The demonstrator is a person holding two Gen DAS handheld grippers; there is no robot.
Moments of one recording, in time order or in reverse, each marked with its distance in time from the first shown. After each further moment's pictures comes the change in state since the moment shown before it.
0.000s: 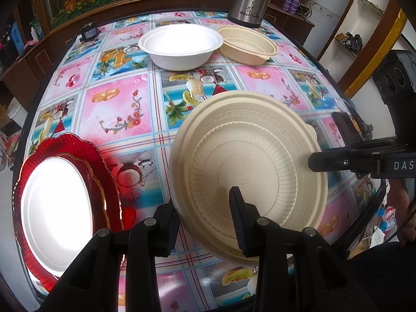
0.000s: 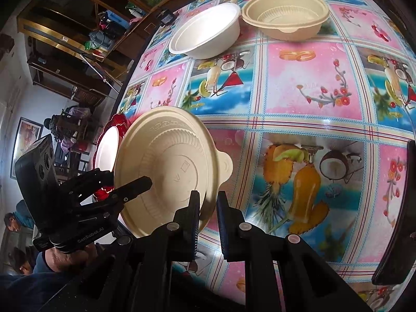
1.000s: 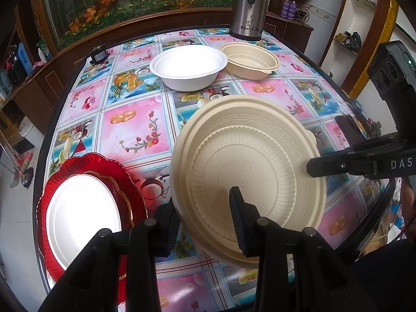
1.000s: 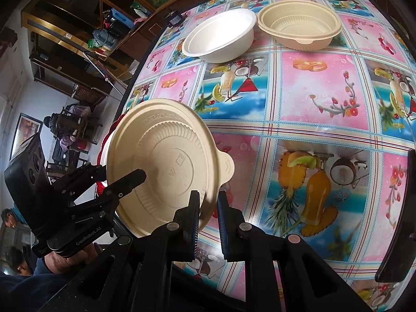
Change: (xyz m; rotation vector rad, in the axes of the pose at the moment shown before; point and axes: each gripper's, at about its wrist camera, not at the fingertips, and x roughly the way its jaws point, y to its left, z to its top) left arm -0.022 -0.001 0.000 0.066 -0.080 0.081; right arm 0.004 0.019 0.004 -0.016 -0.013 -0.007
